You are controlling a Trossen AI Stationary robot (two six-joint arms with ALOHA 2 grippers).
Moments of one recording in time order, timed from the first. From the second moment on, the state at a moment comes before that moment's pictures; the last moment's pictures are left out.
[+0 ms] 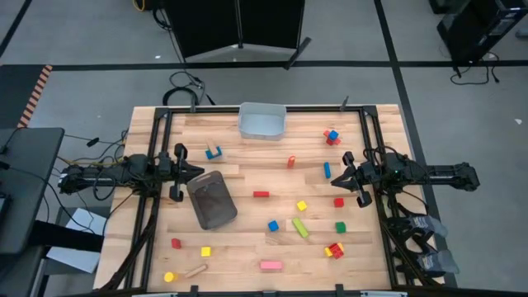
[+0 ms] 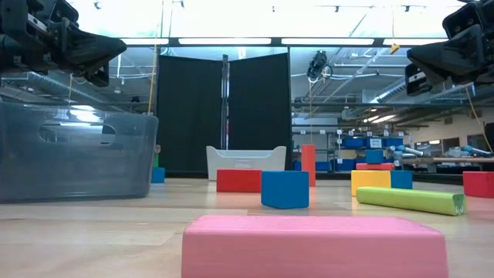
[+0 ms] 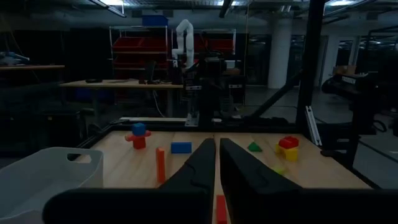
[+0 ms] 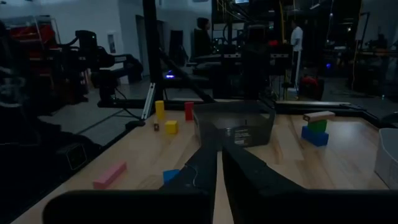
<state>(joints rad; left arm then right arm) -0.02 0.03 0.04 0.14 -0.04 -0.01 -0.04 0.06 0.01 0.09 -0.26 0.05</state>
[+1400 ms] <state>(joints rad) -0.01 0.82 0.73 0.06 -0.30 -0.13 -0.01 0.80 0.56 -0.36 0.19 0.49</state>
